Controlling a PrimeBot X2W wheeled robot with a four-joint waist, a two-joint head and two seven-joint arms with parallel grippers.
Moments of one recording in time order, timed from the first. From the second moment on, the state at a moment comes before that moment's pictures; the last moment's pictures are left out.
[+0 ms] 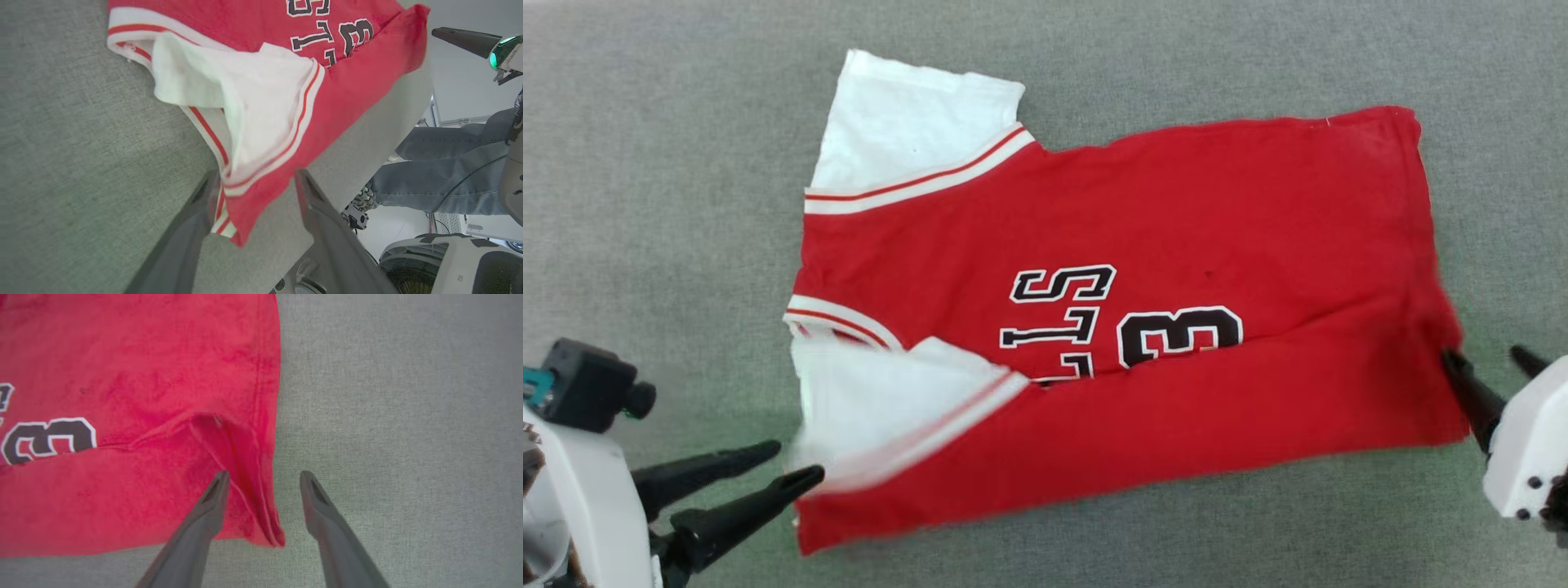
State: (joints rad) left arm -0.38 1.34 -0.74 -0.35 -1.56 -0.13 0.27; right arm -0.18 -0.07 -0.20 -0.48 0.20 0.13 1.11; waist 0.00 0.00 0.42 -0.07
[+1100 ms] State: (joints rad) left arm -0.97 1.21 -0.68 0.20 -1.30 -0.13 0.11; right arm -0.23 -0.05 0.04 -0.40 0.15 0.13 -0.06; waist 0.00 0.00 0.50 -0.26
